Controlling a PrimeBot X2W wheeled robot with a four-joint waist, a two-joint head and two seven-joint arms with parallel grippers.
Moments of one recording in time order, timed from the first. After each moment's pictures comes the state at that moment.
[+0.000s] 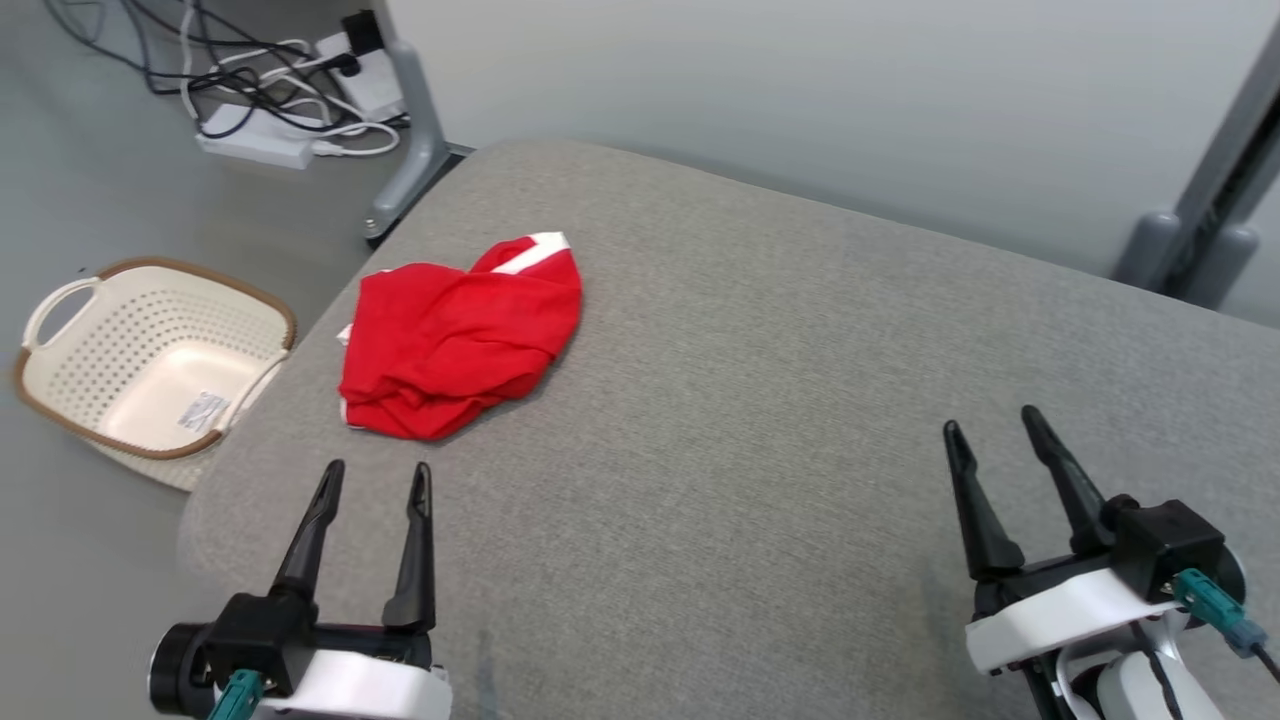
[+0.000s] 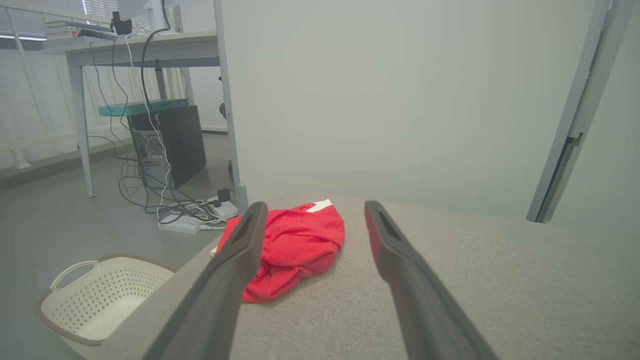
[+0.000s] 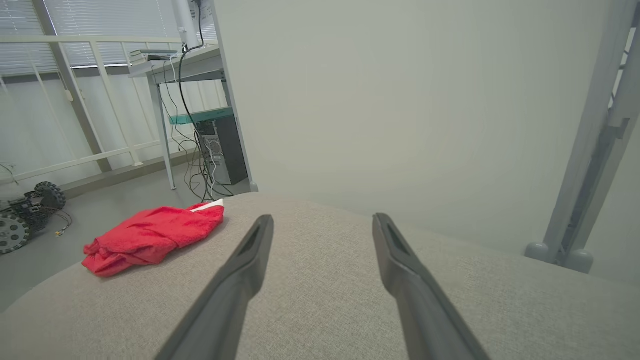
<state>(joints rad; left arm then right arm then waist) 0.01 0.05 -0.11 0.08 -0.17 0.02 -0.26 -0.14 -0.13 0.18 0.22 0.25 0.13 -0.26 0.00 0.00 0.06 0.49</state>
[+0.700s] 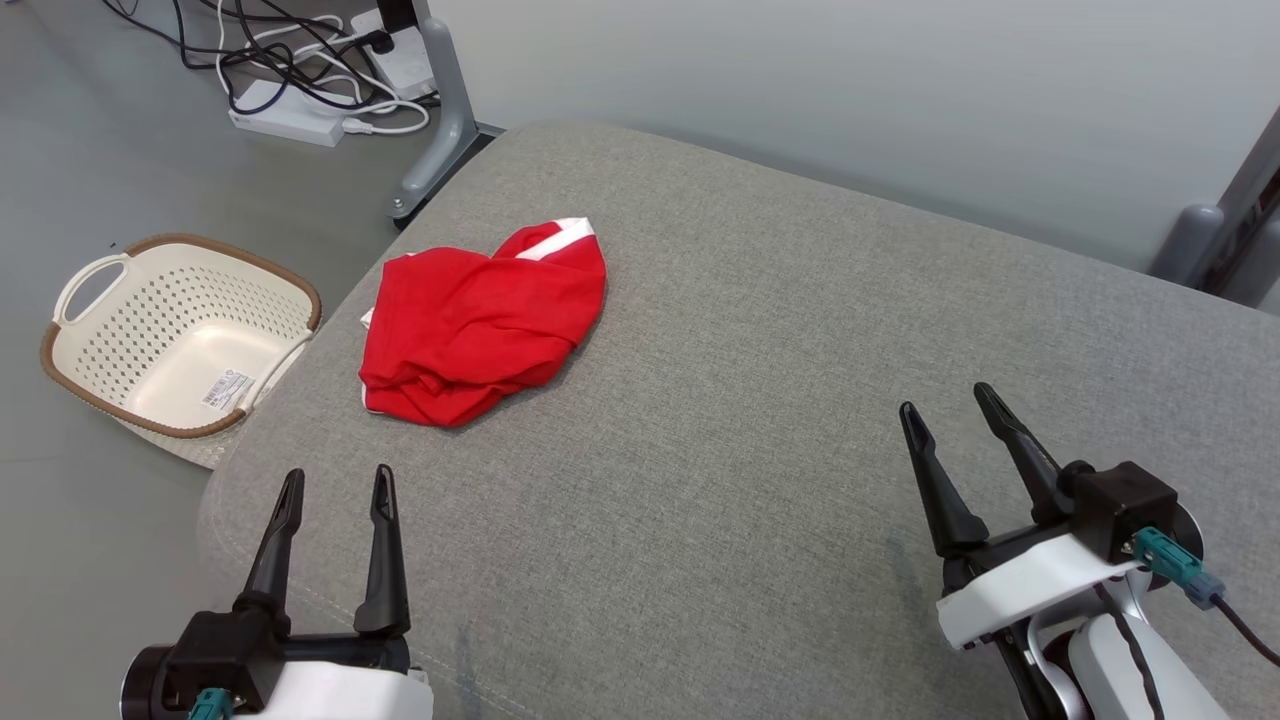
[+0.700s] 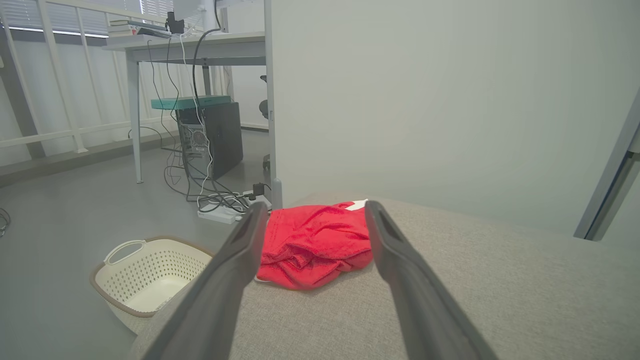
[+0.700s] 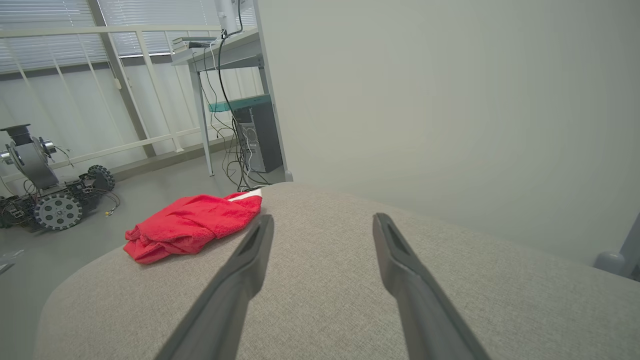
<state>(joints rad) 0.05 0.05 -0.08 0.02 -0.20 0.08 -0.26 -0.25 -0.16 0.29 0.30 0.31 0.13 -0.26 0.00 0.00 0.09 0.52</state>
